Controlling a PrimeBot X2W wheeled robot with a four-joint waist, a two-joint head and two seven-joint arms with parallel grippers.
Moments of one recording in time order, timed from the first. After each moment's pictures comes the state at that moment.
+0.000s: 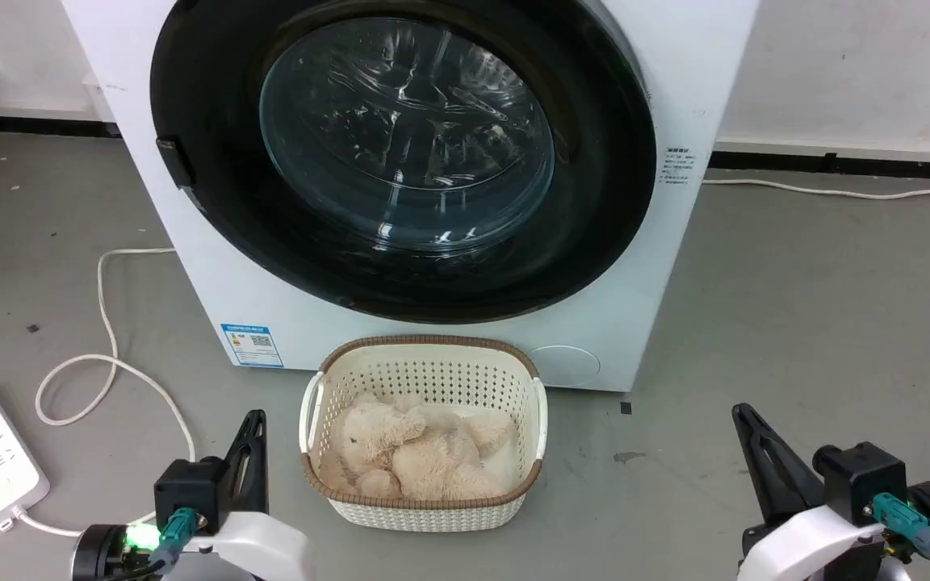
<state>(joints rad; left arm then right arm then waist) 0.02 0.05 0.00 0.00 -0.01 0.00 0.00 0.01 -0.06 0.00 0.00 0.01 0.13 0.00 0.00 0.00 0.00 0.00</state>
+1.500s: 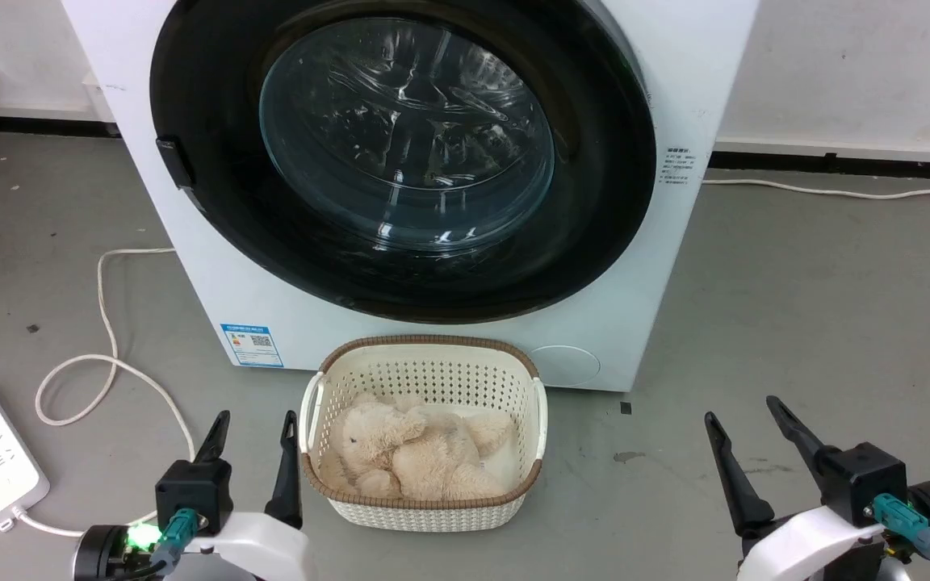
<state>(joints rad) 0.02 0.05 0.00 0.01 -0.01 0.01 0.00 0.01 -0.06 0.00 0.00 0.01 0.13 0.00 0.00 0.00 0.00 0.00</state>
